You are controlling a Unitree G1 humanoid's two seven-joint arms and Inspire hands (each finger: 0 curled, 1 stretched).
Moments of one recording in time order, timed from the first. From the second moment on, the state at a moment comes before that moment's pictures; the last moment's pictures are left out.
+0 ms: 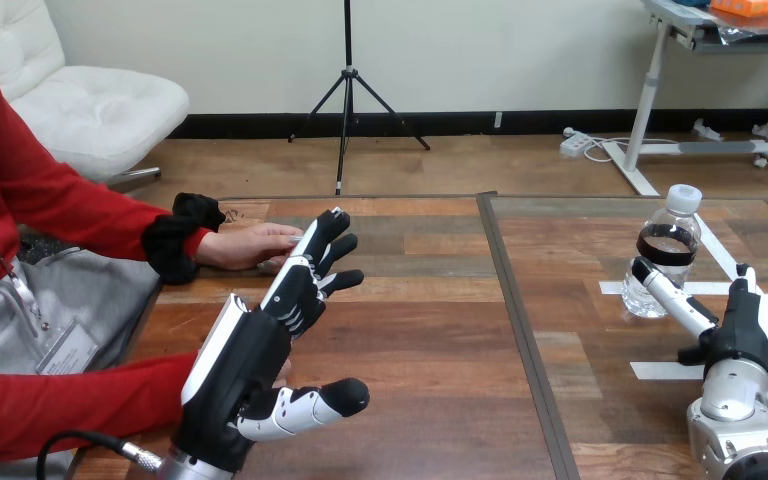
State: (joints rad) left arm -0.09 0.14 -0.04 0.74 -0.22 -1.15 -0.53; right arm -0.64 -0.33 -0.15 1.34 -0.14 -0.18 -0.37
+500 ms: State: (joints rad) left arm -0.09 0.14 -0.03 0.74 -0.22 -1.15 -0.53; right arm -0.65 -0.34 -0.15 1.34 -0.15 -0.20 -0.34
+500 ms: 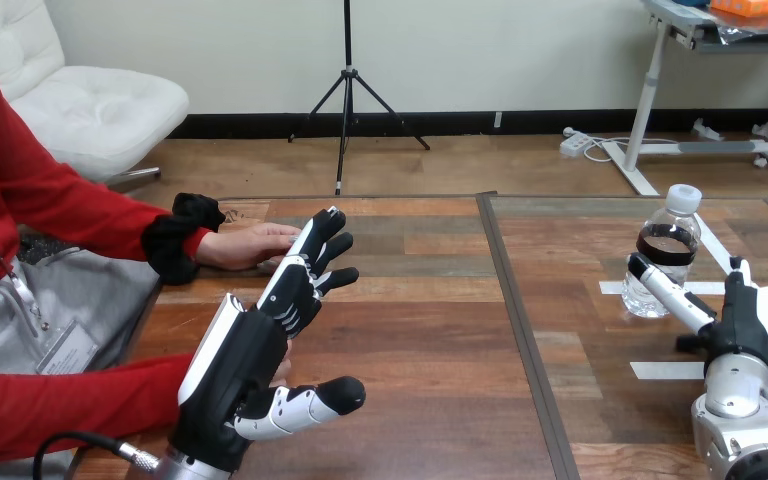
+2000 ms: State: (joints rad) left arm -0.04 0.14 -0.02 0.74 -0.19 -1.16 -0.48; right arm -0.74 -0.39 -0.13 1.34 -0.16 -0.20 -0.29
